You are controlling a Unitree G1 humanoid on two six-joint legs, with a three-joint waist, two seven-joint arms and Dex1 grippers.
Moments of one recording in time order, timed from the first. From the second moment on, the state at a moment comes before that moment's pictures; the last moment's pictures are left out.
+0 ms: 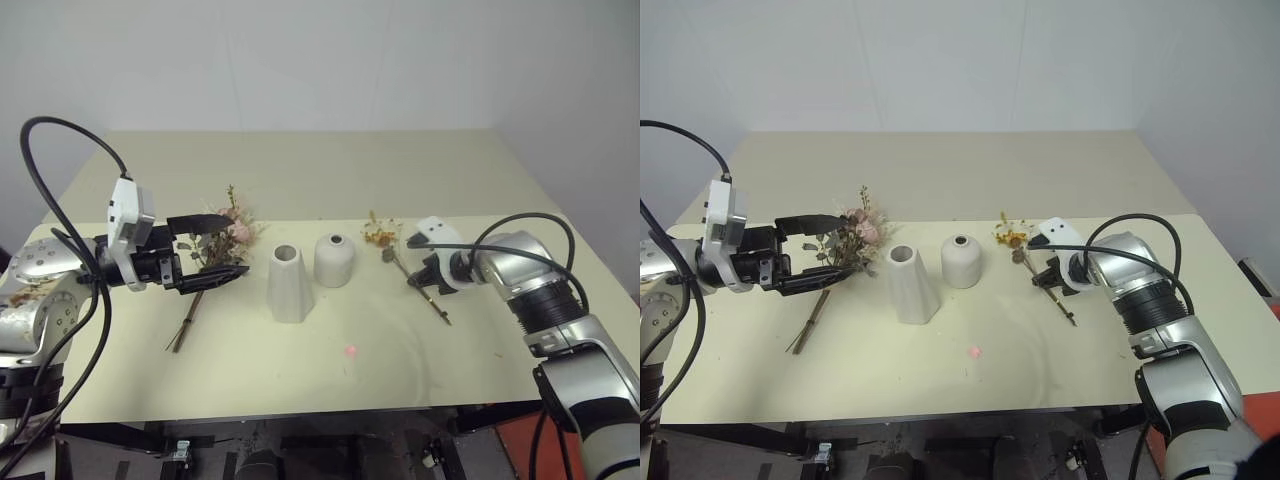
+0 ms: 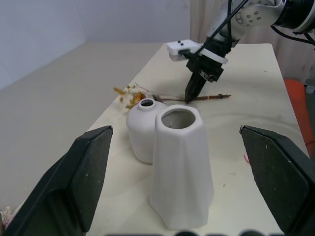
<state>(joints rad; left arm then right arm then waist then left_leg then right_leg) -0.44 0.87 0.24 -0.14 -0.66 0.46 -1.20 -0.92 -0.63 0.25 0.33 0.19 1.16 0.68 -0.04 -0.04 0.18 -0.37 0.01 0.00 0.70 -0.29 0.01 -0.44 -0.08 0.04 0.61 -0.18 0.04</state>
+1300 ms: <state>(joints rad) -0.55 0.90 0.20 -0.04 -0.63 0.46 -1.28 -0.71 -0.06 -0.01 0.01 0.28 0.31 0.38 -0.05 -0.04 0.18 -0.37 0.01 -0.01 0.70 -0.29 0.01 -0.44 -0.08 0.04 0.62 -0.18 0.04</state>
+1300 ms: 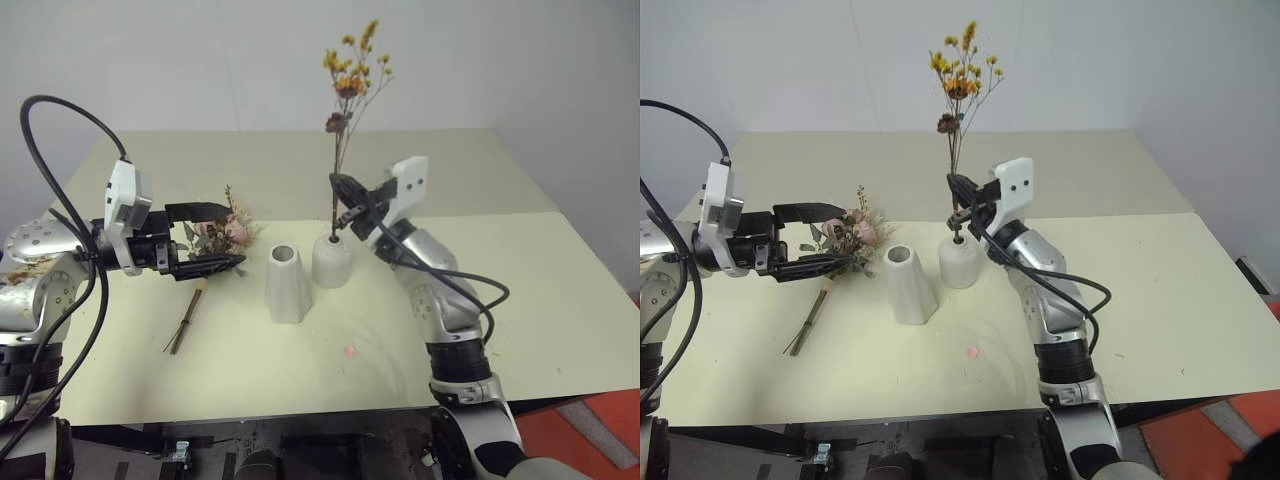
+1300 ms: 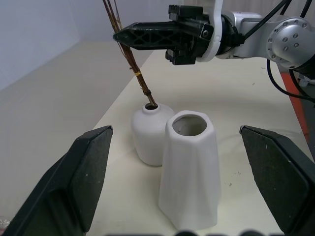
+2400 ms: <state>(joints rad) -0.58 0.90 0.18 0.00 -0.59 0.46 -1.26 -0.55 -0.09 0.03 0.02 0.25 0.24 0.39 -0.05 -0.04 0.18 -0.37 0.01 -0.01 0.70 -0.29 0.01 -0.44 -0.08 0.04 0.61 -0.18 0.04</state>
